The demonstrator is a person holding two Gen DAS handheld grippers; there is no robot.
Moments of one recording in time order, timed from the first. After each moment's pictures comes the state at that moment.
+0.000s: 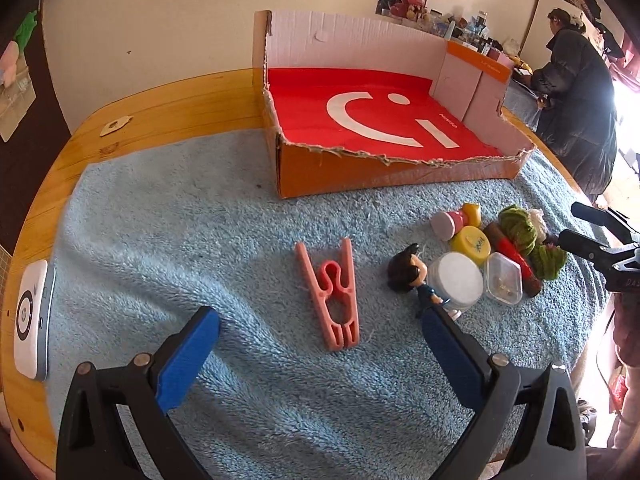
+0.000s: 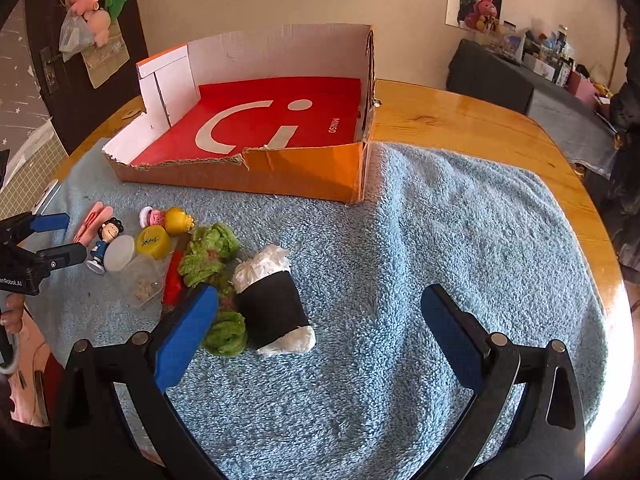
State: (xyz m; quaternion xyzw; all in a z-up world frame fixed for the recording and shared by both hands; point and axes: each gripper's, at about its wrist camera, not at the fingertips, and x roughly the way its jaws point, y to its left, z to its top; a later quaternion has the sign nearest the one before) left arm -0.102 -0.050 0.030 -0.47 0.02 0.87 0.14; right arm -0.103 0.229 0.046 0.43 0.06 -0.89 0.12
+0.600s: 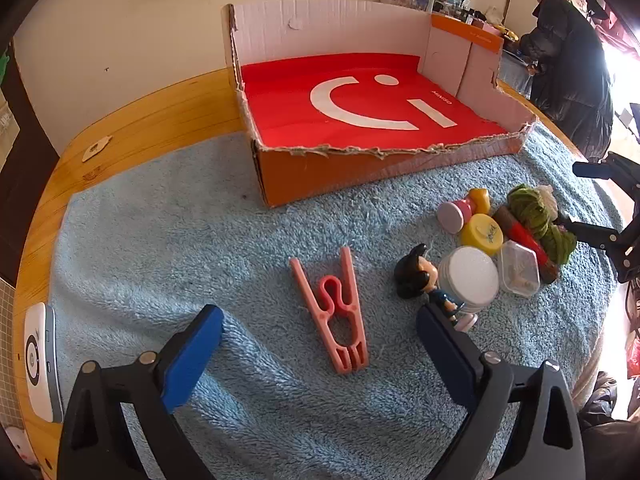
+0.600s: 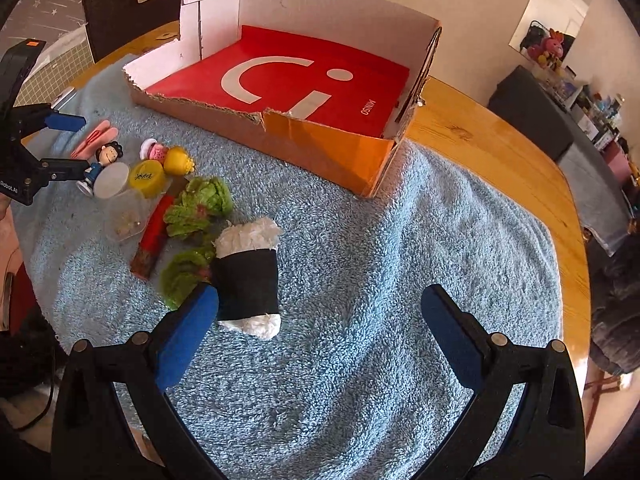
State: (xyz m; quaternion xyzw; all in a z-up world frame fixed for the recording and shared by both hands) left arm -0.117 -0.038 0.024 -0.48 0.08 0.86 0.15; right arm -0.112 0.218 0.042 0.46 0.19 -0.85 0.18
